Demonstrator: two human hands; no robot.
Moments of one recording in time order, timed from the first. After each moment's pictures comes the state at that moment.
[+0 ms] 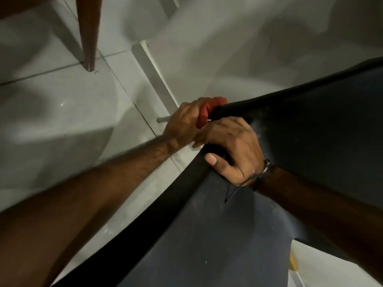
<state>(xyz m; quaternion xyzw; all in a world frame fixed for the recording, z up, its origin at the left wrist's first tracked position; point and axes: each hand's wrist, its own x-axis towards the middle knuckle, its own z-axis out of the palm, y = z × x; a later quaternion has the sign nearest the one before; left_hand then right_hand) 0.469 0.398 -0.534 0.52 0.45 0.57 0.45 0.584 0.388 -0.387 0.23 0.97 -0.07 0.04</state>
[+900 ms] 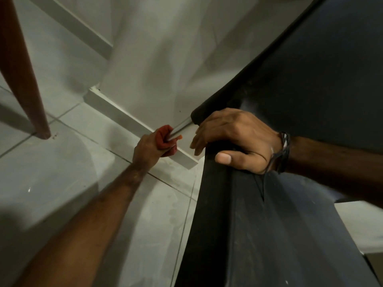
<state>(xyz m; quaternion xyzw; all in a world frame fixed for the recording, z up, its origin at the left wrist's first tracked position) 0.481 0.466 -0.697 0.52 0.44 0.52 0.52 0.574 0.380 -0.379 0.27 0.96 -0.07 0.07</state>
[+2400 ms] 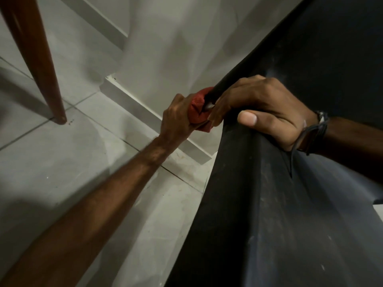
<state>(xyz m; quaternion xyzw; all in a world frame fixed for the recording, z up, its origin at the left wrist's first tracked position) 0.496 0.472 -0.628 0.61 0.47 0.62 0.12 0.580 0.391 -0.380 0.27 0.96 -0.06 0.04</state>
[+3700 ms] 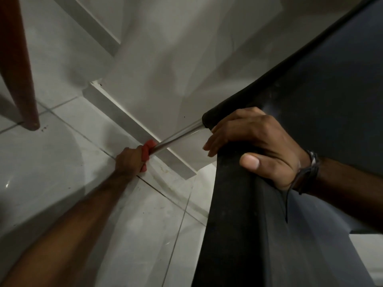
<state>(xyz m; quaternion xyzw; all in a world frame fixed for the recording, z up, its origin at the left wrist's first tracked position) 0.479 0.491 -0.776 0.47 0.64 0.36 0.48 0.586 0.395 -0.385 0.29 0.95 -0.05 0.04</state>
